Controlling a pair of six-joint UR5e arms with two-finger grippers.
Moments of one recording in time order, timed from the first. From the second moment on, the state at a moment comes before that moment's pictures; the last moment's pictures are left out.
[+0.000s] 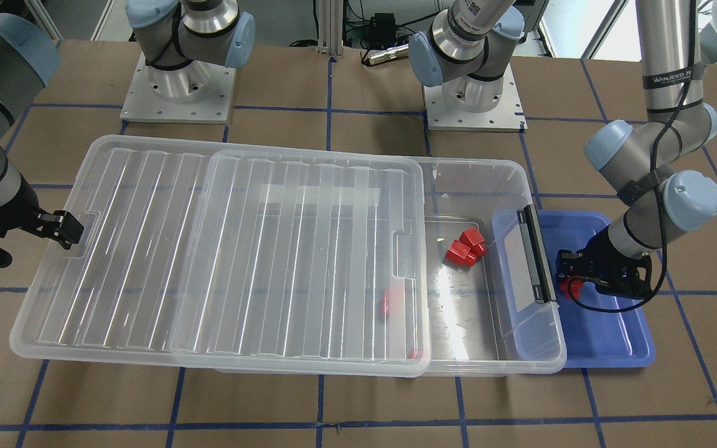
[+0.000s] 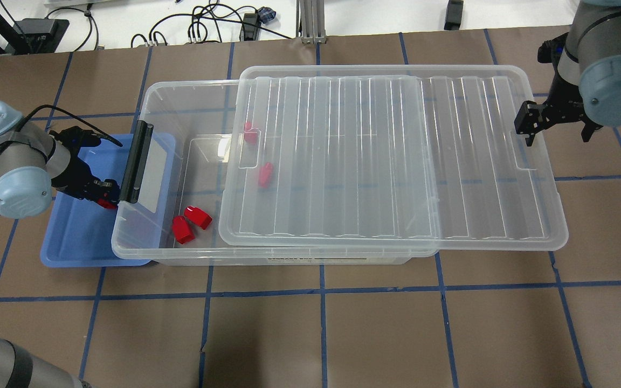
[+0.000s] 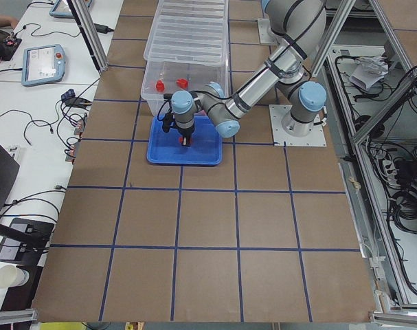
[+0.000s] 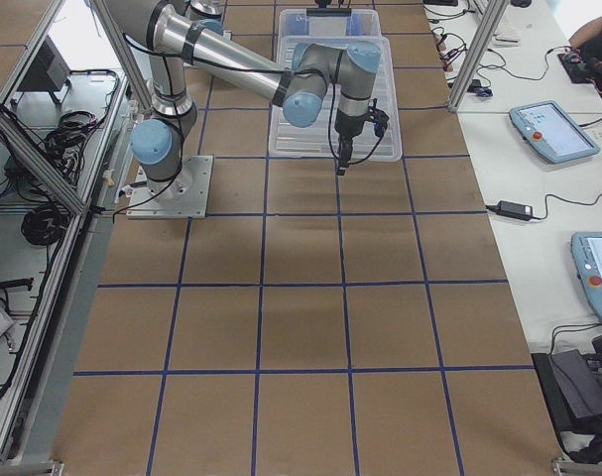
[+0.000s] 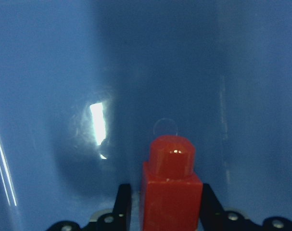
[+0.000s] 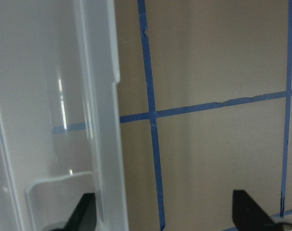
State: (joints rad) left arm -1.09 -1.94 -1.95 -0.87 1.50 0.61; right arm 1.32 -1.38 1.73 -1.90 -1.81 -0.14
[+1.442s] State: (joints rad) left arm -1.44 -1.71 -1.66 -1.30 1.54 0.16; right arm 1.29 -1.40 1.72 -1.86 -1.81 -0.19
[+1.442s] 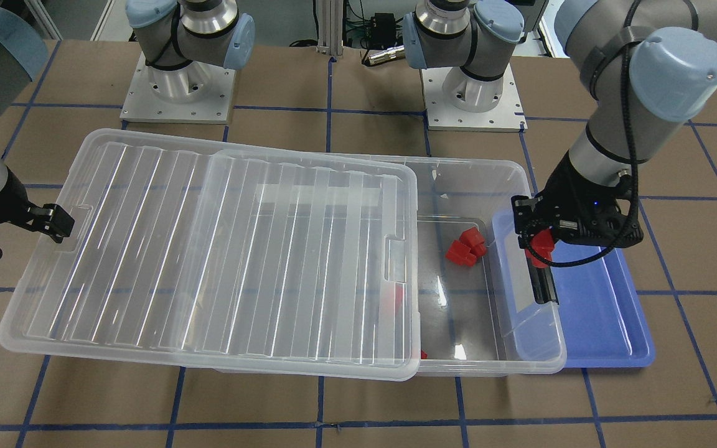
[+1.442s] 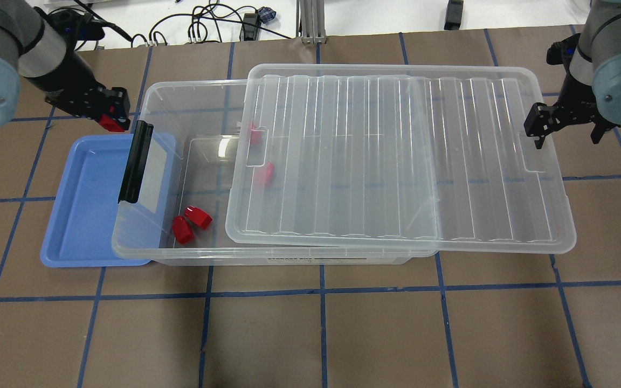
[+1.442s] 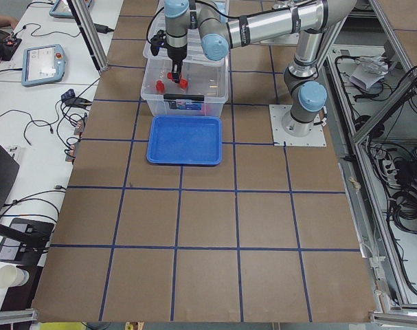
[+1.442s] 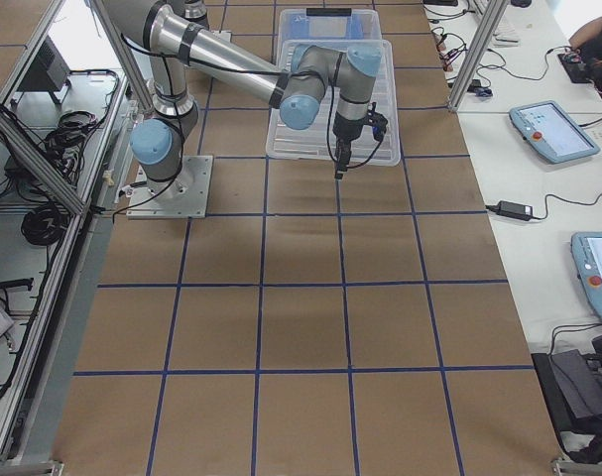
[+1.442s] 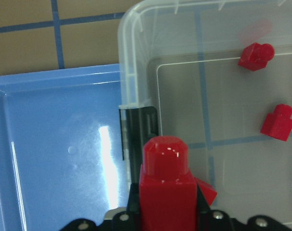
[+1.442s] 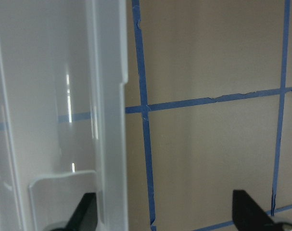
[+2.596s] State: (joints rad) left arm -1.53 -1.85 -1.86 -0.96 1.53 0.01; right arm 1.51 -1.54 1.50 -1.51 -1.58 0.03
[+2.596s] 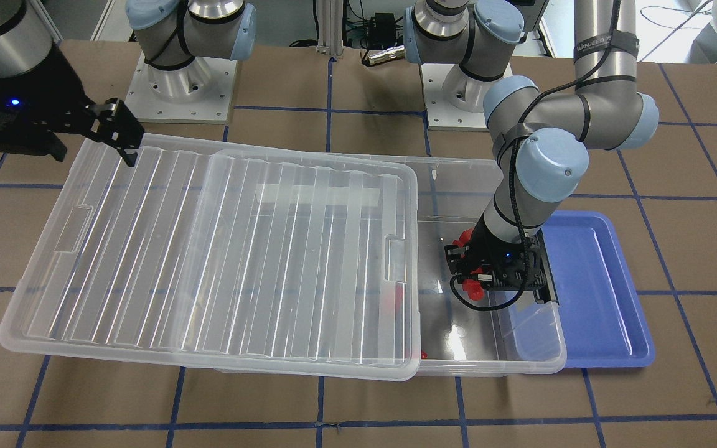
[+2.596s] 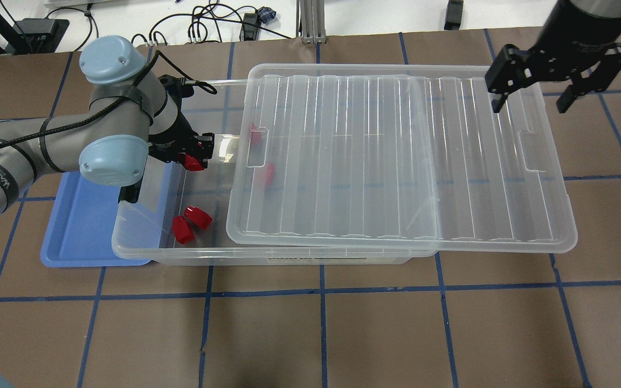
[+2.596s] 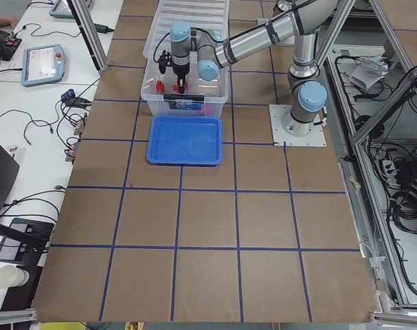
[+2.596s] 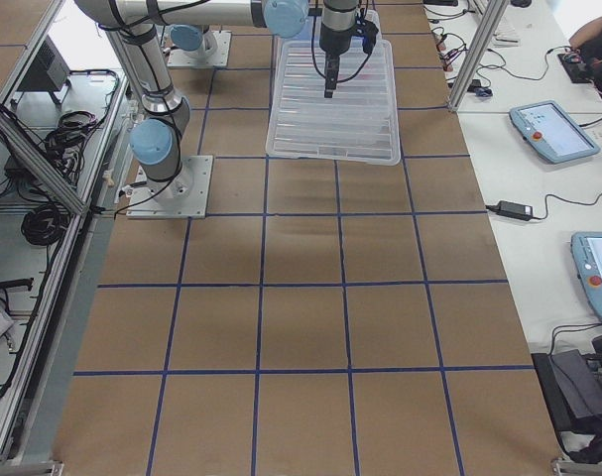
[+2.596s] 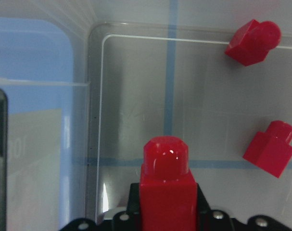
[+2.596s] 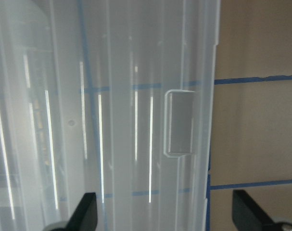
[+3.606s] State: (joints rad) left arm -1.54 -1.89 -1.89 -0.86 1.54 0.02; right arm 1.56 -1.52 1.50 -1.59 -1.59 0.15
